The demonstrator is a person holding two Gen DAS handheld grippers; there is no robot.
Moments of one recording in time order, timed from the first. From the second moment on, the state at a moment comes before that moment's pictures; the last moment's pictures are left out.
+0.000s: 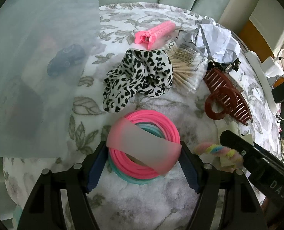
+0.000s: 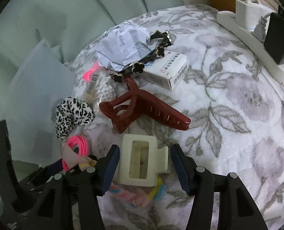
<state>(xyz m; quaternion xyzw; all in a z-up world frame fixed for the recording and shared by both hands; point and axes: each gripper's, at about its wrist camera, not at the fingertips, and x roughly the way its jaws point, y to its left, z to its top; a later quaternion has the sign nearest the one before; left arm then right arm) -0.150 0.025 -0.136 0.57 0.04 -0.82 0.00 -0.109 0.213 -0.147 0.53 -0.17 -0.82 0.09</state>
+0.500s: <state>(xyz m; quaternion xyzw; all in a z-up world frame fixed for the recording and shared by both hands) -0.111 0.010 -0.111 0.55 0.06 -0.83 0.00 -0.097 0.243 -0.131 0.51 -0.23 -0.83 0.09</state>
